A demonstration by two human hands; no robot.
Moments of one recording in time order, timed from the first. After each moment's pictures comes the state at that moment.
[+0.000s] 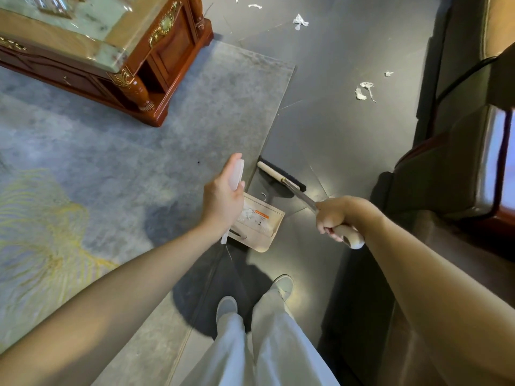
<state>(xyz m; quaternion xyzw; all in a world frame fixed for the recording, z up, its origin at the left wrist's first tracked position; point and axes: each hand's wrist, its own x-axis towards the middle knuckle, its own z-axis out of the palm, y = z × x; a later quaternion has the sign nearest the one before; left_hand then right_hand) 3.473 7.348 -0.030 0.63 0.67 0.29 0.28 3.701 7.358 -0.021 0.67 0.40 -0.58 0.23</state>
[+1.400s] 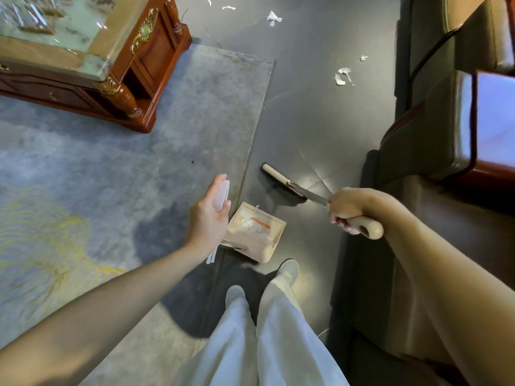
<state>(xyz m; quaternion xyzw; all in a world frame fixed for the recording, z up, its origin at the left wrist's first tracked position) 3.428 7.262 -0.033 0.64 0.65 0.27 0.31 3.703 7.278 0.020 0.72 0.31 -0.60 0.14</state>
